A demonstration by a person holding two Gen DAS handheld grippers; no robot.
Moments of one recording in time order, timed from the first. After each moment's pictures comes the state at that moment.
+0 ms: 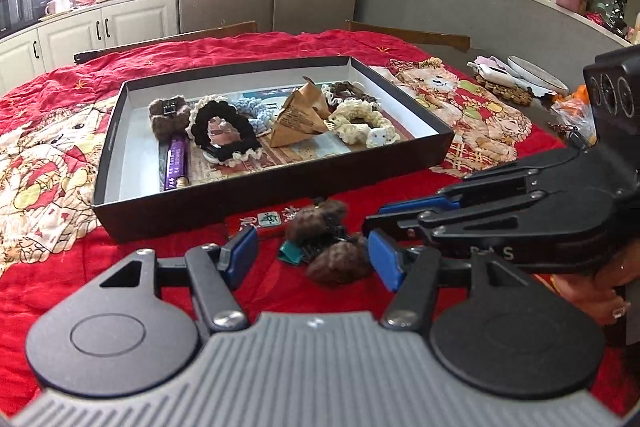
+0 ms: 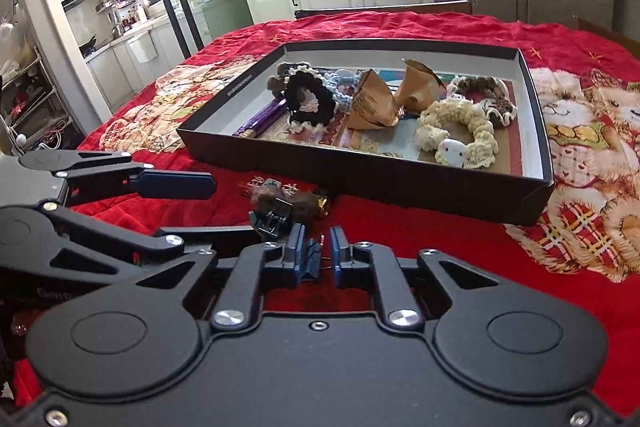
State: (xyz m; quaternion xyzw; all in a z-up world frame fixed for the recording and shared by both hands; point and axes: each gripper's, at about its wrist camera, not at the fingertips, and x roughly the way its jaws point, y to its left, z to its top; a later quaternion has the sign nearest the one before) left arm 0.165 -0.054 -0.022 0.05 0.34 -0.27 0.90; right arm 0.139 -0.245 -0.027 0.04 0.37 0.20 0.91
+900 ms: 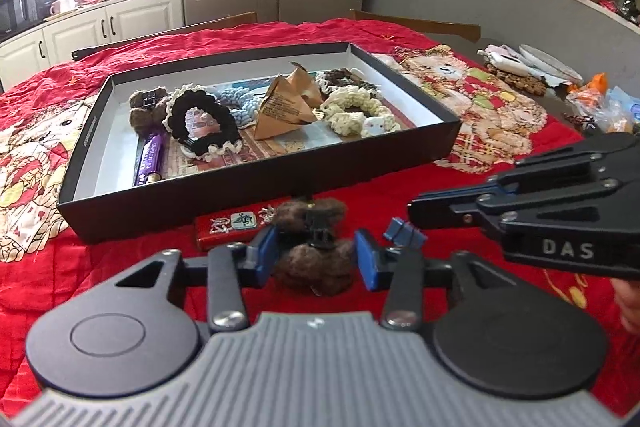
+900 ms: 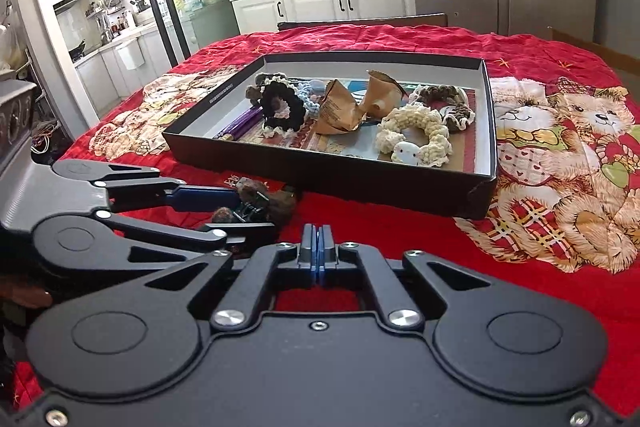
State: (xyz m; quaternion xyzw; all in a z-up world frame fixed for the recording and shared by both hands) left arm 0.172 -0.085 -0.040 0.06 0.34 -0.24 0.91; right arm 0.120 -0.268 -0.016 0.03 0.35 0.18 0.92
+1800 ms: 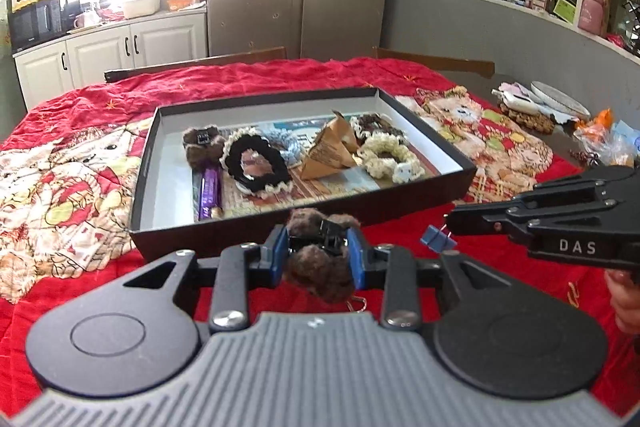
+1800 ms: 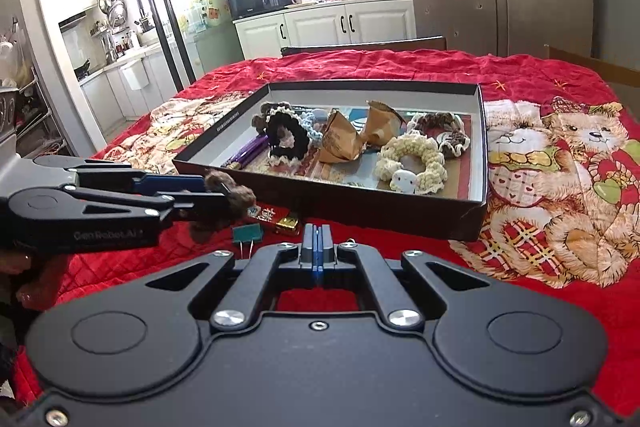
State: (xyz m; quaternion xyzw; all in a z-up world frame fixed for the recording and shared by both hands) left arm 0.165 -0.047 -0.003 0.04 0.31 -0.22 0.92; right arm 0.112 -0.273 0.001 0.04 0.32 0.18 0.93
